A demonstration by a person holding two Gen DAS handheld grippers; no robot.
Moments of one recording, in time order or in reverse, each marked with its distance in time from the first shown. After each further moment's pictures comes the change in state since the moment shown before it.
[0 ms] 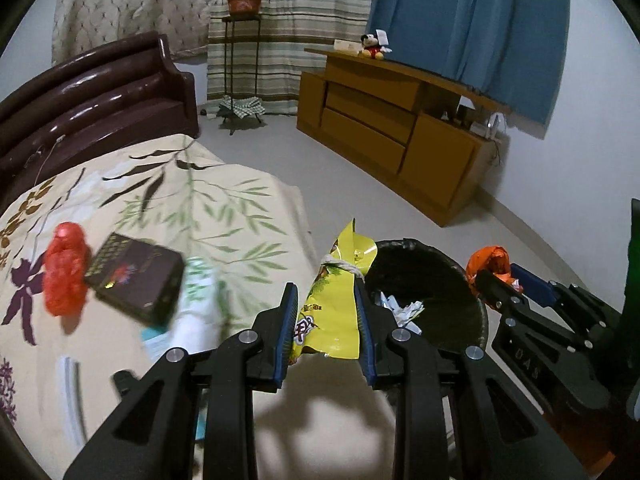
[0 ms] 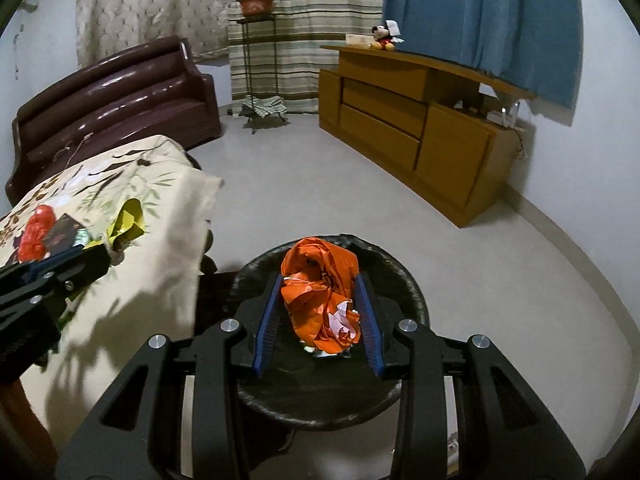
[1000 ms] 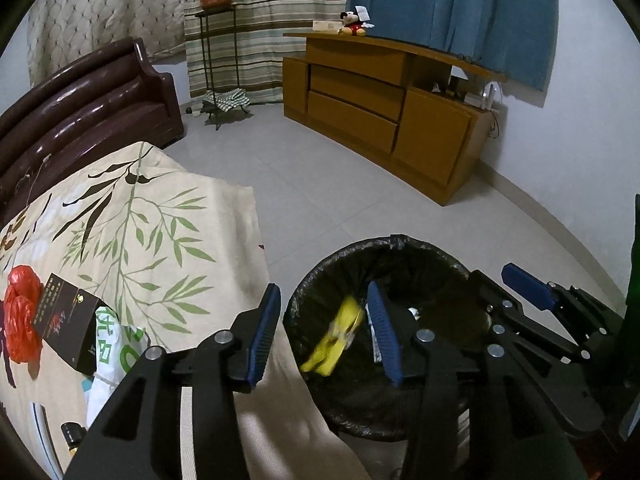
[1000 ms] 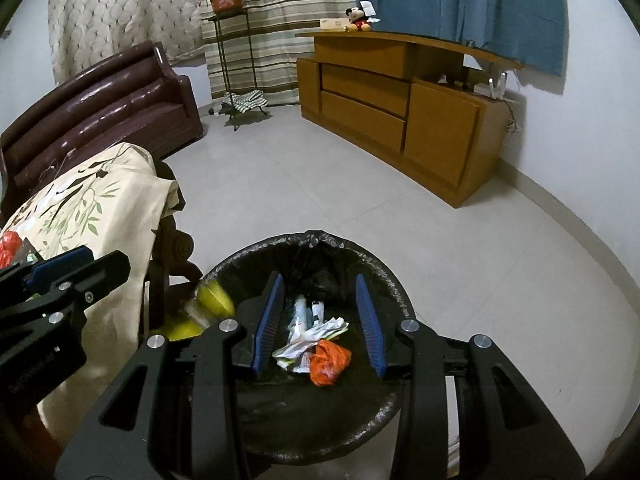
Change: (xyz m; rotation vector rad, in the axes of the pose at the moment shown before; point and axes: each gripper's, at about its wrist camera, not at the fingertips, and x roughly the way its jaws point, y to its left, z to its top) left arm 0.049 -0.045 0.016 0.084 0.061 0.013; right arm 0.045 -0.038 0.002 0.090 0.033 -0.009
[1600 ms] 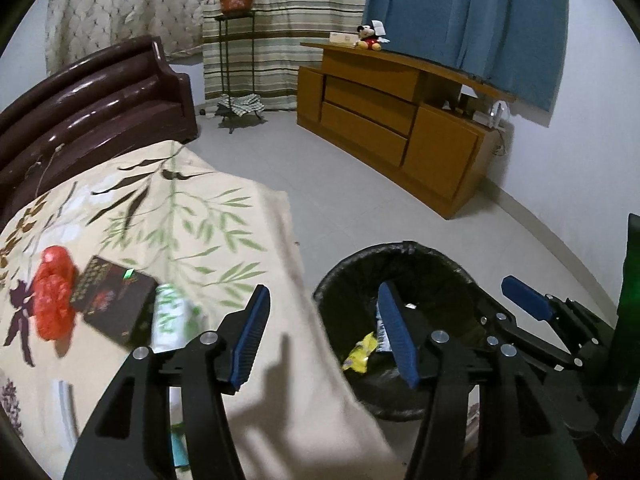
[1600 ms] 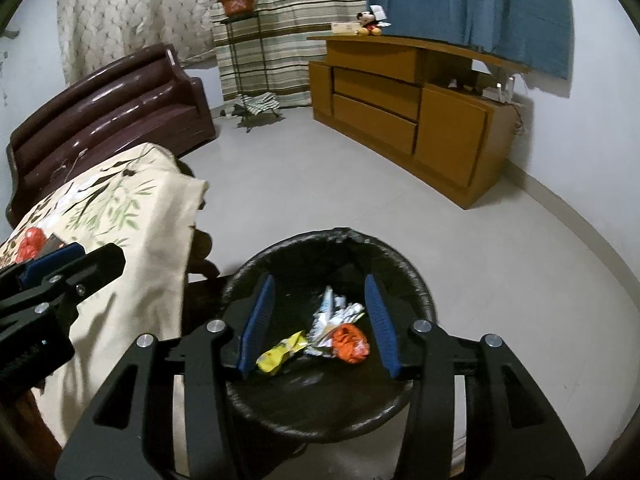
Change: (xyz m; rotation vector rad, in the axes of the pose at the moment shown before) left arm -0.042 0.028 -0.009 -0.054 -0.037 0.021; right arm -0.026 0.025 -0.005 -0.017 -0.004 0.045
